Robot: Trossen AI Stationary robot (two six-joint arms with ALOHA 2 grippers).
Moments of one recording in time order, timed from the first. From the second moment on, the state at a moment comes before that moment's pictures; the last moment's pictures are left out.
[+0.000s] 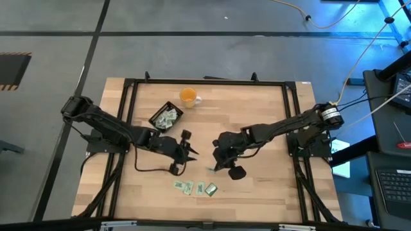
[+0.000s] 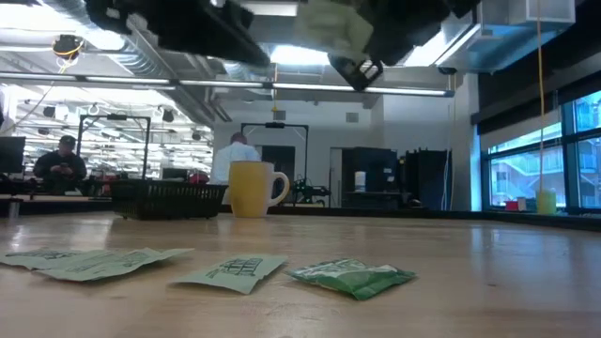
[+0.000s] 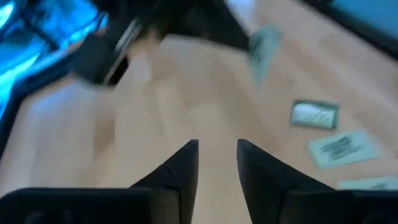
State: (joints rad) left arm -0.30 1.38 0.81 0.02 -0.21 0.27; right arm 0.21 1.67 1.15 -0.25 -0.39 0.01
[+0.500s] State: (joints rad) left arm -0.32 1.46 0.80 0.22 -0.17 0.31; right arm 0.20 1.67 1.15 -0.14 -0.39 0.04
